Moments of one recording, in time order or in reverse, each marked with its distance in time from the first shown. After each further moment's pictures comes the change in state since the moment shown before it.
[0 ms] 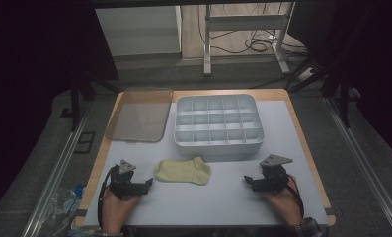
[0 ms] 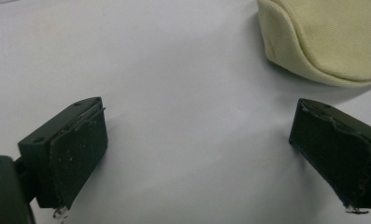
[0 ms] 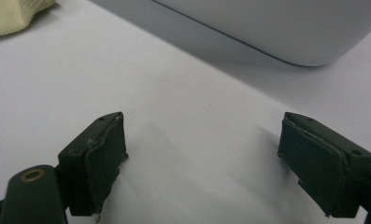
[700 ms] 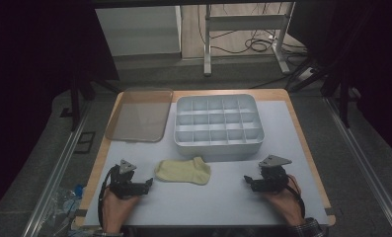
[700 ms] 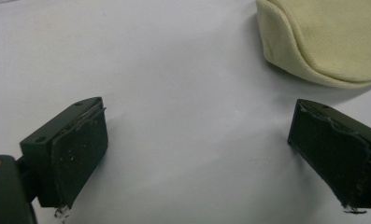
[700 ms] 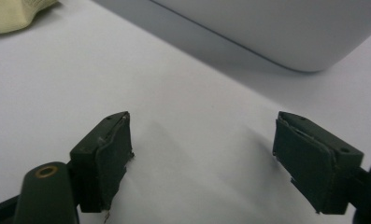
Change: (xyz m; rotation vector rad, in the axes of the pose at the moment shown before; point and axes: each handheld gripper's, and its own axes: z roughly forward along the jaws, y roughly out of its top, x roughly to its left) left arm -0.002 0.001 -0.001 0.004 0.001 -0.011; right arm 0.006 0.003 -0.004 0.001 -0.028 -0.025
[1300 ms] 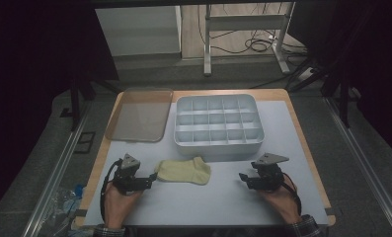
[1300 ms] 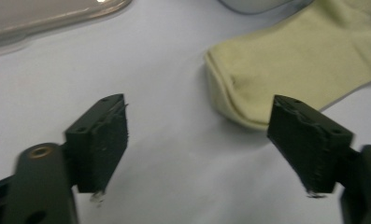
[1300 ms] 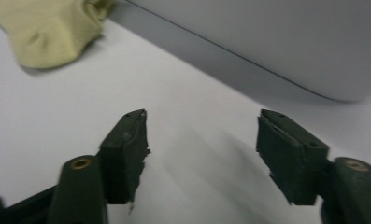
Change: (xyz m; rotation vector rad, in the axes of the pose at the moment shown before) left arm -0.011 0.026 -0.011 -0.048 -0.088 0.044; right arm 0.010 0.015 0.000 -0.028 0.091 0.027
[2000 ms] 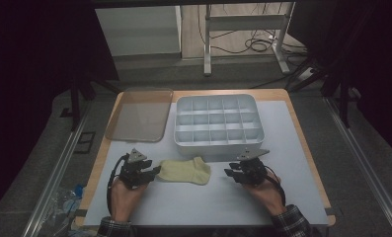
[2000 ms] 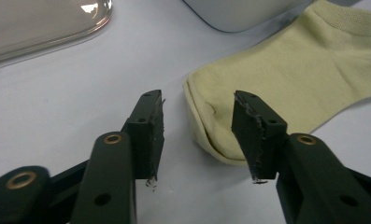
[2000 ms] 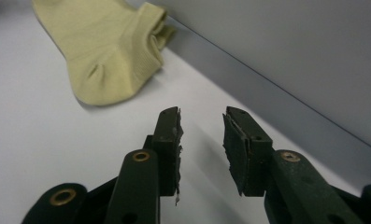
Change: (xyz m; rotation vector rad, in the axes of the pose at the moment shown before) left arm -0.005 0.016 0.013 0.003 -0.039 0.011; right arm 0.024 0.032 0.028 0.016 0.133 -0.070
